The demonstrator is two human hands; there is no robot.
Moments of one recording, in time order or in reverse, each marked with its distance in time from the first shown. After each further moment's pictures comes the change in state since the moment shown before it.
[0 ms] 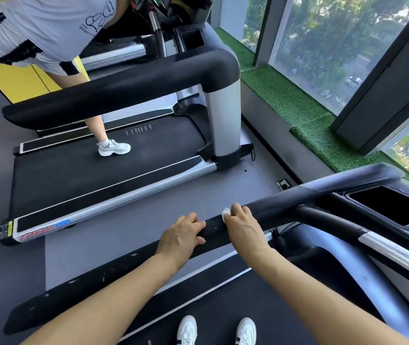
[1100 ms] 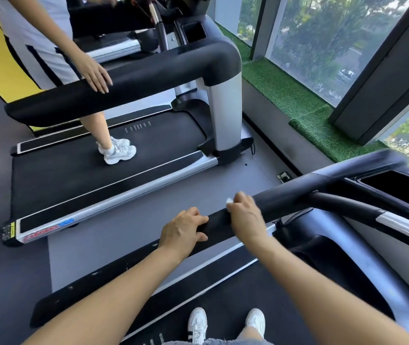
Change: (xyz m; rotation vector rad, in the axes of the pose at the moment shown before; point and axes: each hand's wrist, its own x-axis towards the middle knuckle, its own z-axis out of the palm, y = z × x) left_hand -0.019 -0.039 -0.005 -0.089 0.005 -0.024; right_hand 0.008 -0.041 0.013 0.155 0.090 0.123
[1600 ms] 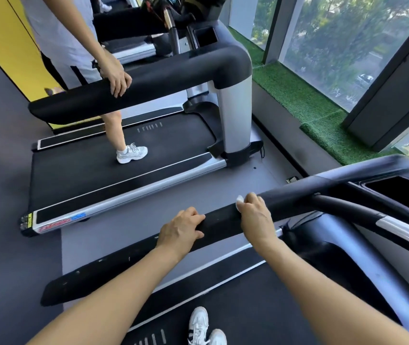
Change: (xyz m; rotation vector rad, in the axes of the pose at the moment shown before) left_hand -0.016 0.007 -0.003 0.061 0.003 -0.053; right_hand -0.012 0.018 -0.006 0.024 0.083 0.006
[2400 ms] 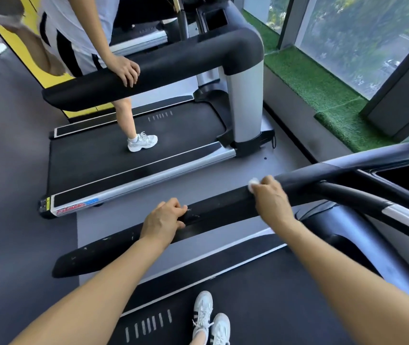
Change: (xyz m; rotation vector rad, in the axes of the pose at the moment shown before) left_hand -0.019 -0.036 0.016 -0.021 0.120 -0.203; right_hand 0.004 0.031 -0.016 -0.002 -0.051 -0.040
